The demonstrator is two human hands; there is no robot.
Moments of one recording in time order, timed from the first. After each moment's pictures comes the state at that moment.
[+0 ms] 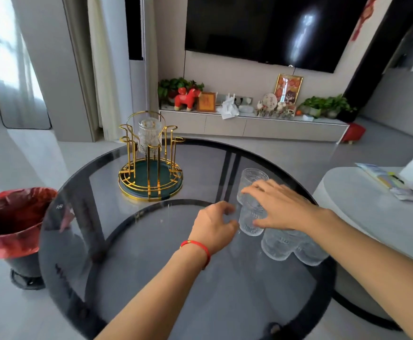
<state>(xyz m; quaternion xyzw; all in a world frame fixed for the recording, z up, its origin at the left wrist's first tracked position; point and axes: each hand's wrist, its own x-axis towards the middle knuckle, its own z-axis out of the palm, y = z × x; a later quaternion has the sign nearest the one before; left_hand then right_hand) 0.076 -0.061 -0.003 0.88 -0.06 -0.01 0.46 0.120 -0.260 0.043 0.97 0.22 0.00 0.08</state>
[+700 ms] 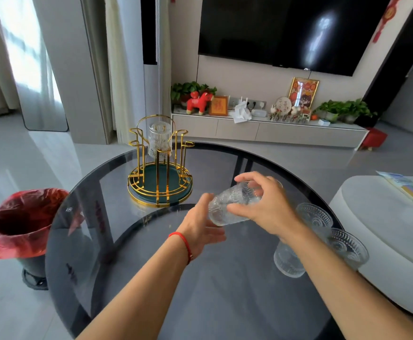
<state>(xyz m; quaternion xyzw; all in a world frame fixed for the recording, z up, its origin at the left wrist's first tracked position) 0.107 -0.028 0.003 0.60 0.15 -0.19 0.76 0.119 -0.199 0.036 0.90 0.10 0.12 -0.40</state>
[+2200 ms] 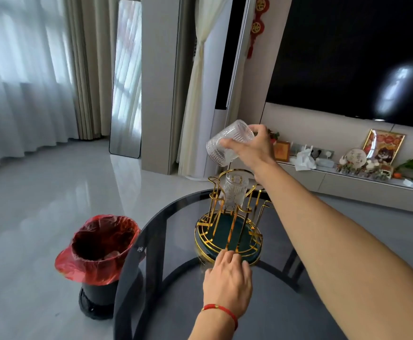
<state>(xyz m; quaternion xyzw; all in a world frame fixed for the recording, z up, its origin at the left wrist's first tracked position) 0.140 0.057 -0.040 0.95 0.04 0.11 0.28 0.305 0.041 0.164 0.79 0.17 0.14 -0.57</state>
